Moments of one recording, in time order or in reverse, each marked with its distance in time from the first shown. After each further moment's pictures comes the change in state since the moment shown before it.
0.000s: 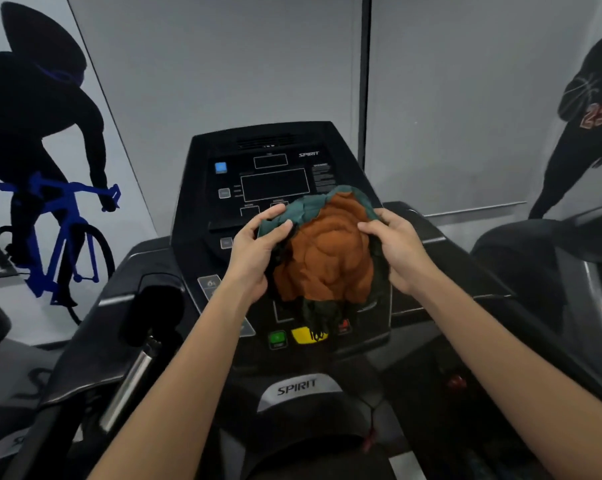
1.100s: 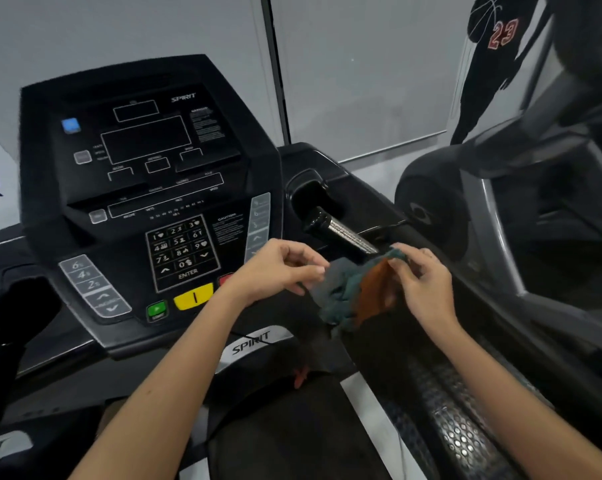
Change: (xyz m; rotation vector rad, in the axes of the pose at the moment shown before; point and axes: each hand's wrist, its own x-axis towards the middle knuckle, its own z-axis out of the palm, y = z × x) left_hand -0.046 -0.109 0.114 0.757 -0.731 -0.181; right_hand -0.107 0.087 -0.196 -0.481 0.496 -0.194
